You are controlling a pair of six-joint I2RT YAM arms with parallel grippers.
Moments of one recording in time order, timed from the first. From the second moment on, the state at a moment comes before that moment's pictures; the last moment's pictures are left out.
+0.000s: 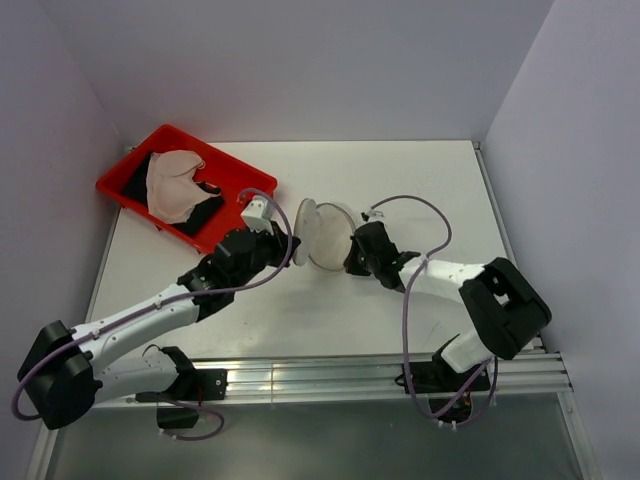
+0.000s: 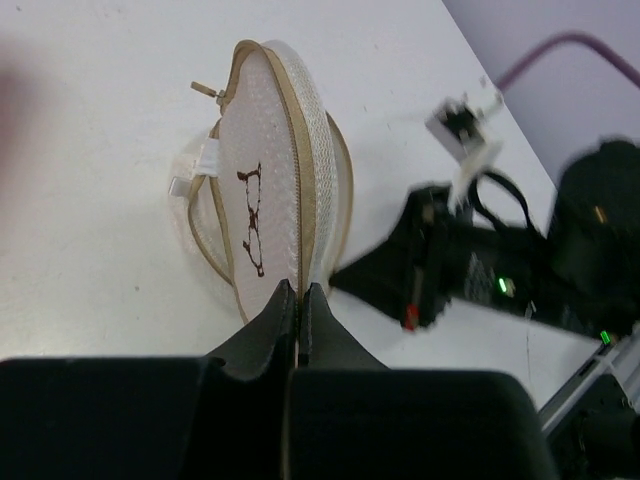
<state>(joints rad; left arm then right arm) -0.82 1.09 0.66 0.19 -0.18 -0.51 0.60 1.51 0.66 0.09 0.11 0.64</state>
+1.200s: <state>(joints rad) -0.65 1.33 0.76 0.21 -0.12 -0.62 0.70 1.38 0.90 -0.09 0.12 0.37</state>
